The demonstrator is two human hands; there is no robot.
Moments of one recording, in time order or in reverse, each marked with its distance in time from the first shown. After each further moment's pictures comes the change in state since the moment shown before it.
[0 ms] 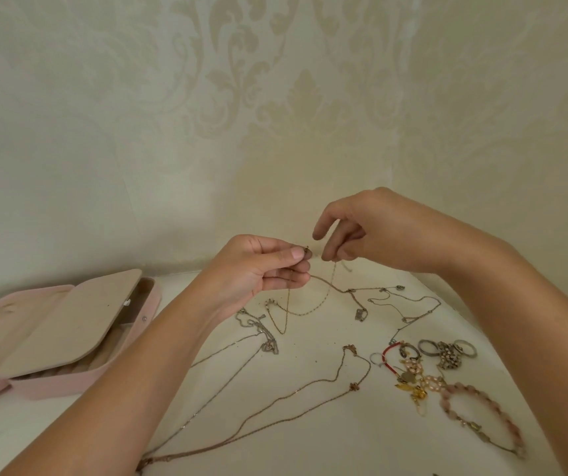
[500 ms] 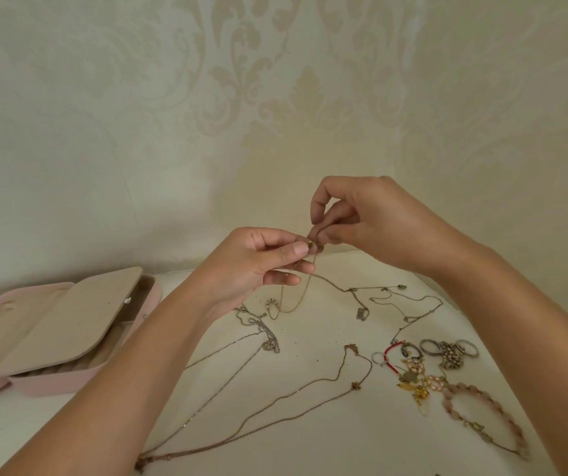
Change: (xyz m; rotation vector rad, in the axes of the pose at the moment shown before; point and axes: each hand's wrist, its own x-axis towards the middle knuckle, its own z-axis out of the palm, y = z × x) left_hand -0.006 0.008 0.001 0.069 -0.055 0.054; right_hand 0.000 -0.007 0.008 0.139 0.178 -0.095
